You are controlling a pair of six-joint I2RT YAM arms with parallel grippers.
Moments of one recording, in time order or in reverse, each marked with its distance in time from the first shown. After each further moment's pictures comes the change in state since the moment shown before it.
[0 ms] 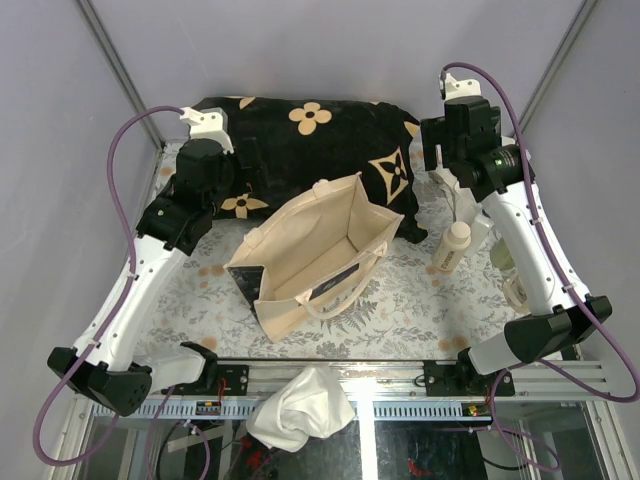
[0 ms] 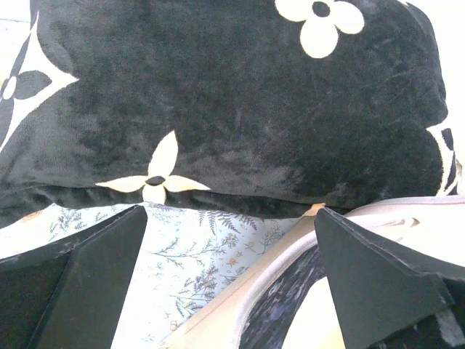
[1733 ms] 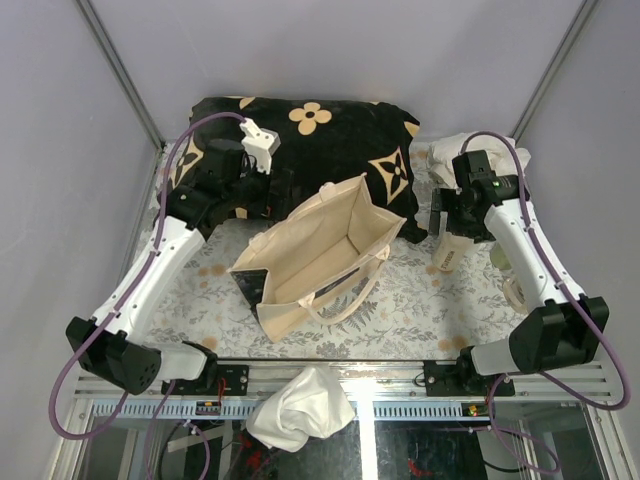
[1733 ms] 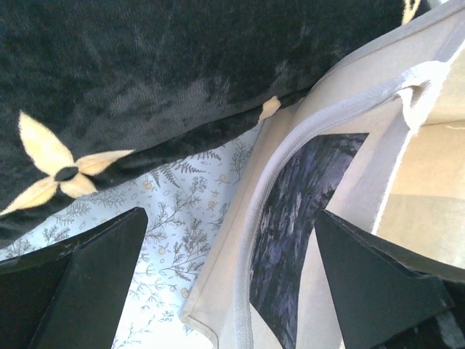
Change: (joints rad) left arm 0.000 0.114 -0.020 -0.093 0.449 0.288; right arm -0.174 -0.070 -0.410 -0.253 -0.332 0.309
